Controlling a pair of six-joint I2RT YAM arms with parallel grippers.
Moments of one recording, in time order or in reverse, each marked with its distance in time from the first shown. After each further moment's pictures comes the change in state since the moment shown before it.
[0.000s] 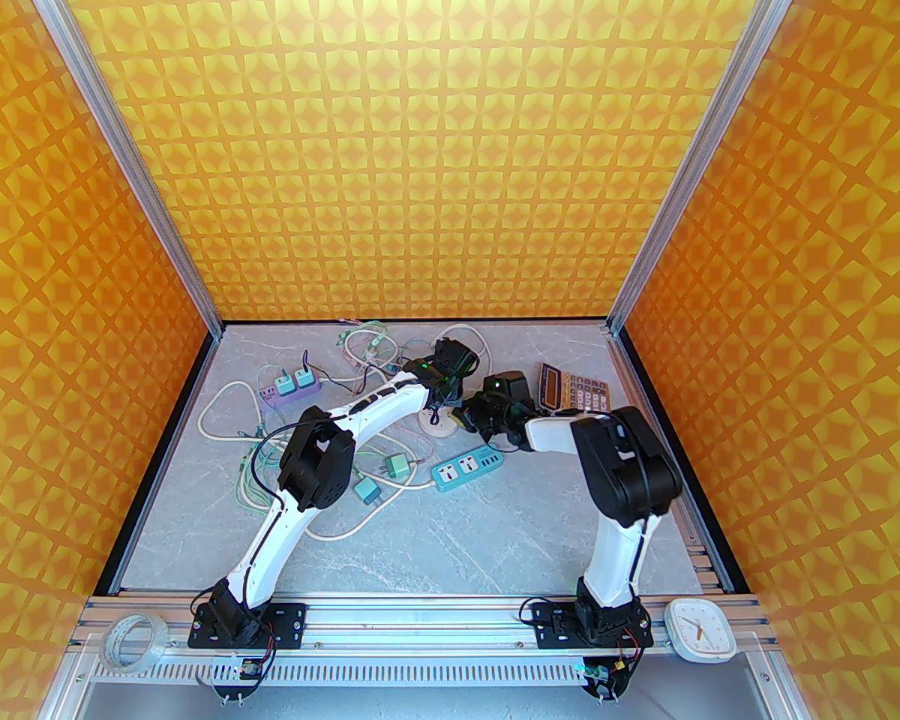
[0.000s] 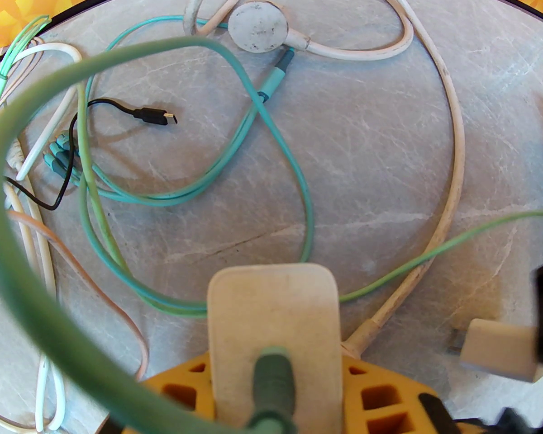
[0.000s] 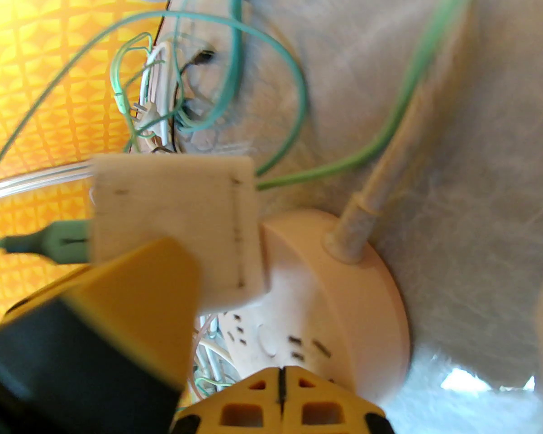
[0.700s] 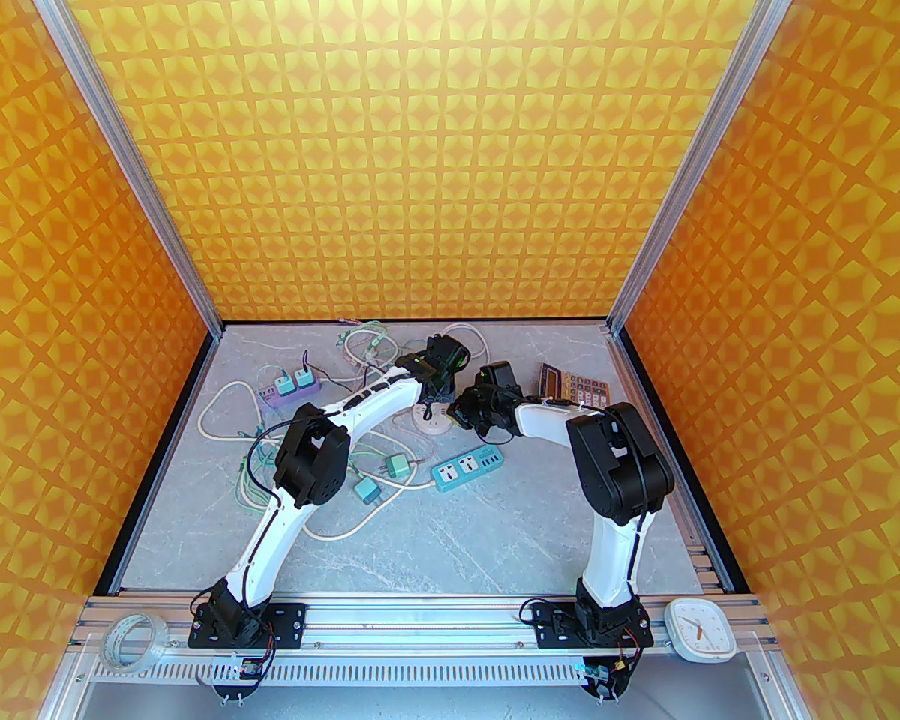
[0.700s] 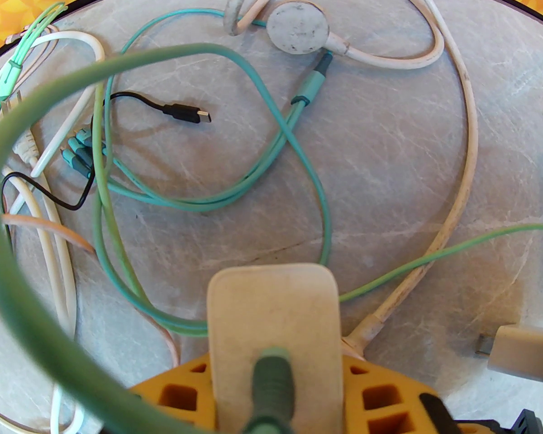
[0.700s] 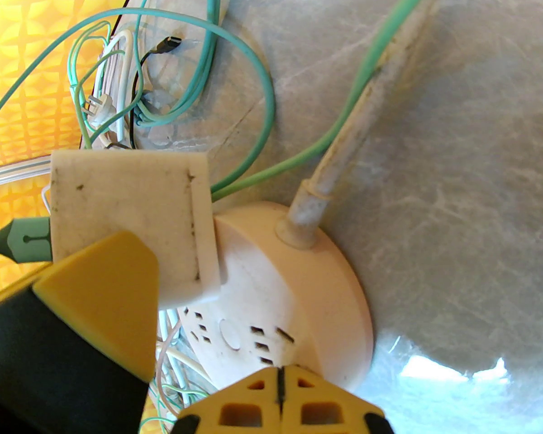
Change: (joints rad) left arm 0.036 -0.005 0.002 -0.023 0.025 0.001; right arm 0.045 0.015 0.197 -0.400 0.133 -0.180
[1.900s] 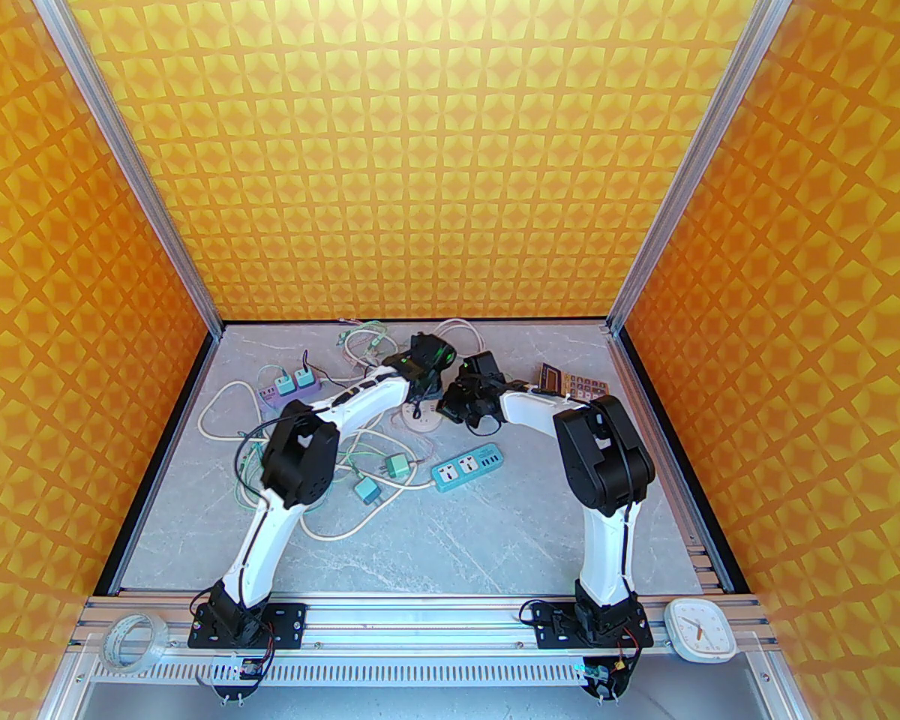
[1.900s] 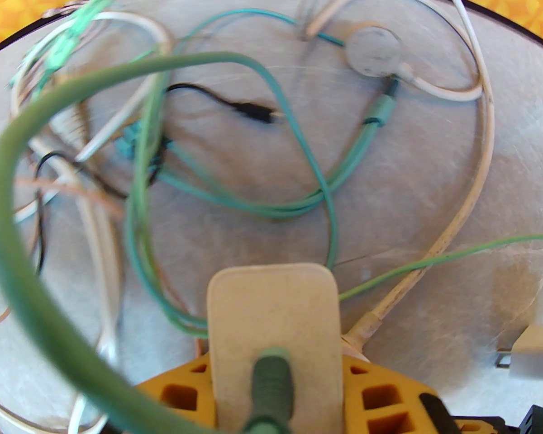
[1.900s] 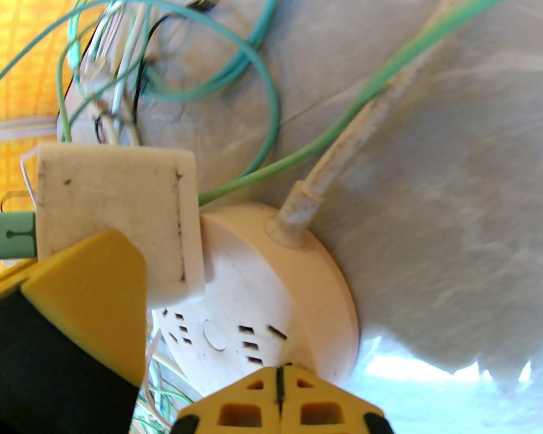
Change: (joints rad) left arm 0.030 -0.140 -0.258 0.159 -0.042 -0.054; right arm 0.065 0.074 0.159 -0.163 0.048 -0.167
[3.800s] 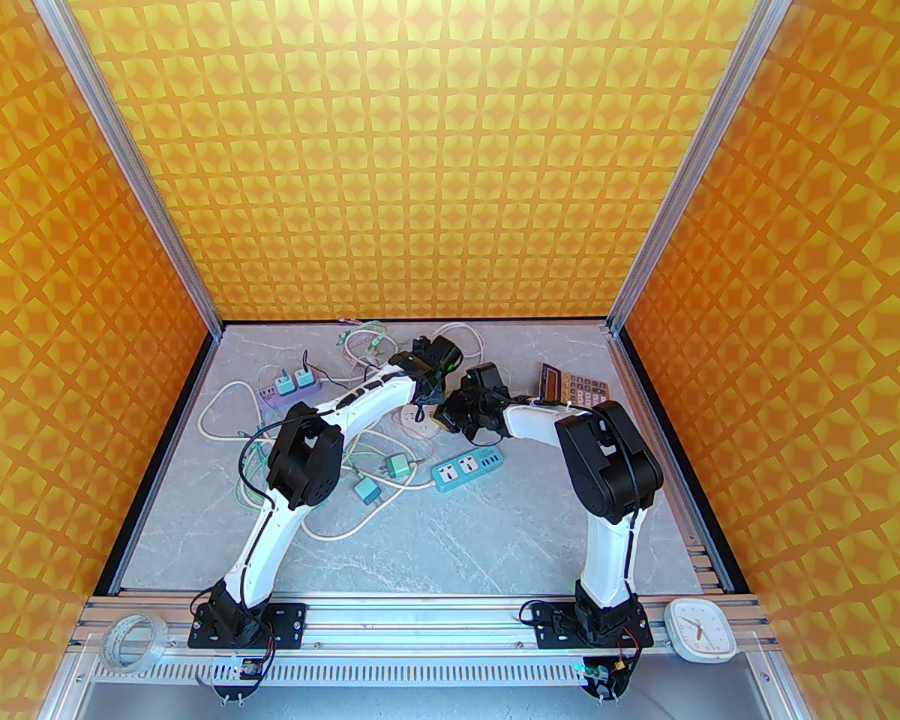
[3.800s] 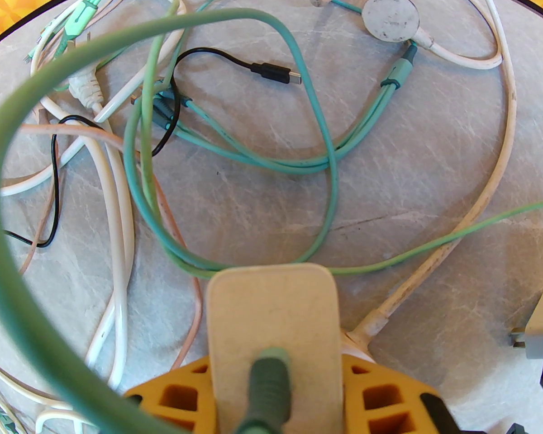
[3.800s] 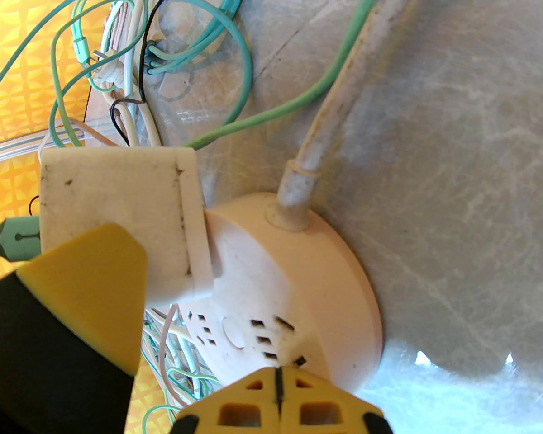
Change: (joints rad) left arm -0.026 0.077 0.173 -0.221 -0.016 -0.051; right arm -0.006 -0.049 -0.141 0.168 -0.088 0.212
